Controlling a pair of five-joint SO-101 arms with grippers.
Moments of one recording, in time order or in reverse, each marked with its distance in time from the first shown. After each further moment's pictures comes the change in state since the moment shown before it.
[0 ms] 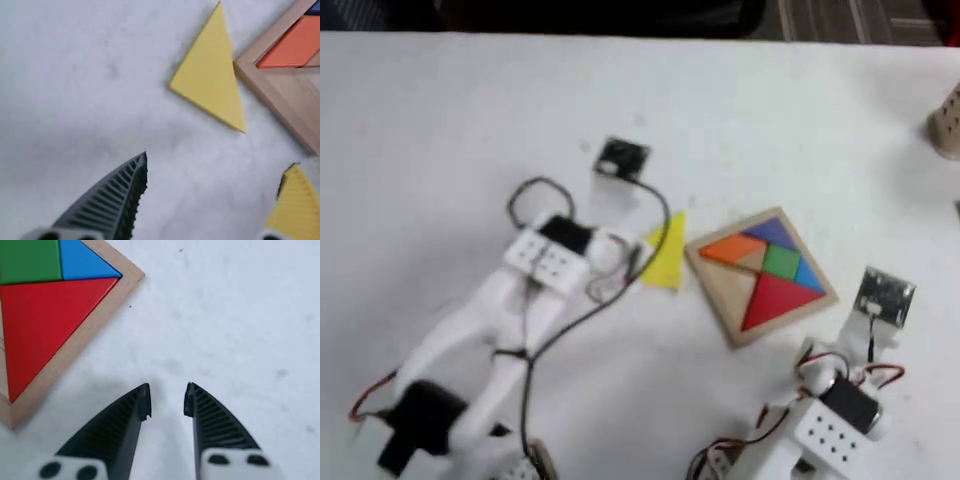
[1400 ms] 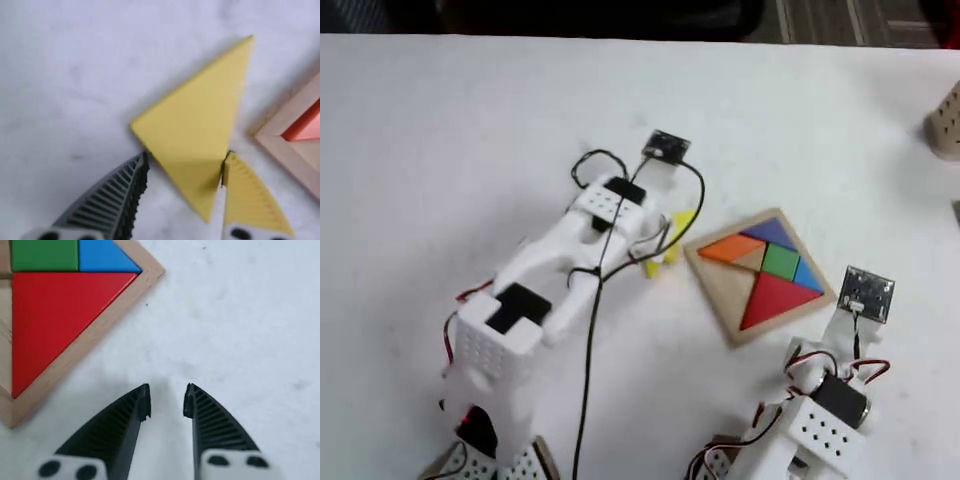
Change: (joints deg) left arm 0.2 40.7 -31.8 -0.4 -3.3; right arm -1.6 0.0 3.3 -3.8 0.8
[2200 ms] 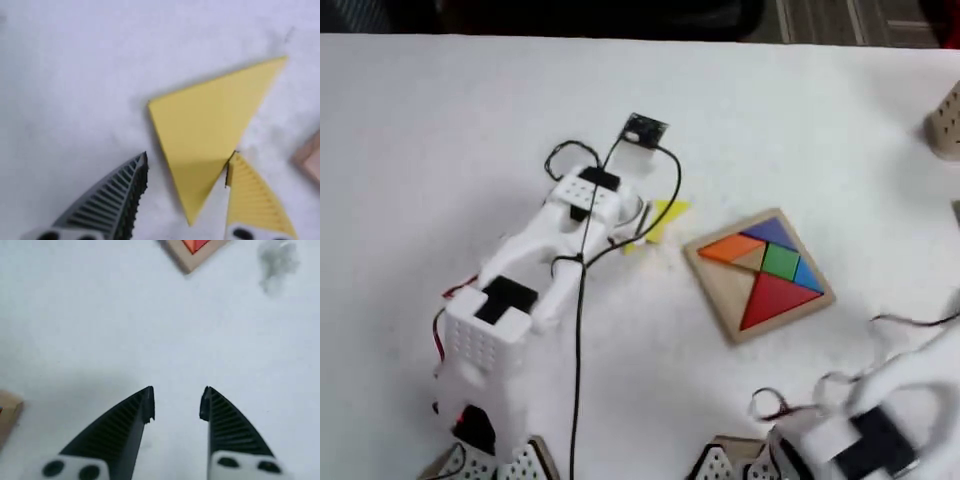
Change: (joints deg) left arm -5.9 0.2 -0.4 -4.8 -5.9; right arm 23.2 73.5 -70.2 1.6 8.2
